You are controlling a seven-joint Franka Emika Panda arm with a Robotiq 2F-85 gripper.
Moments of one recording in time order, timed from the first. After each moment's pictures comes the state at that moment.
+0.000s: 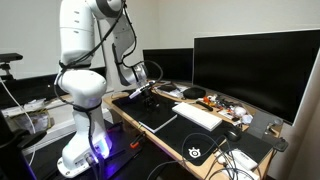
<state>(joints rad) 0.03 0.17 0.04 -2.59 -0.91 2.40 1.00</state>
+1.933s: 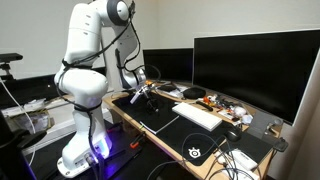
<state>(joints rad) 0.11 0.33 0.03 -2.48 -0.97 2.20 1.13</state>
